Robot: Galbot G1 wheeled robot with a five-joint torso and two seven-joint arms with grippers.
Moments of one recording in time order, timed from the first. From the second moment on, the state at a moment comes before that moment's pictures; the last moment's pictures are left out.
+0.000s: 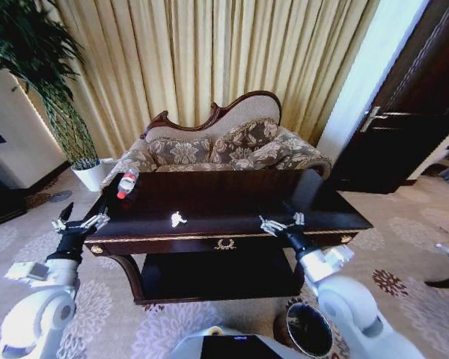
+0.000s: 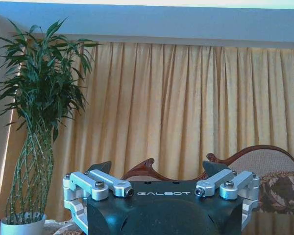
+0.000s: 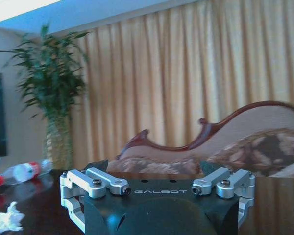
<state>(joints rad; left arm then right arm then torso) 1.67 -1.19 -1.02 -2.28 -0.63 0.03 0.01 -1.48 0.93 0.54 2.34 0.70 -0.18 0.03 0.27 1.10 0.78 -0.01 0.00</state>
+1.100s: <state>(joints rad) 1.69 -1.16 -1.01 -2.31 -0.61 0.04 0.00 -0.85 0.54 0.02 2.04 1.00 -0.22 -0.17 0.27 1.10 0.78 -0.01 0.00</state>
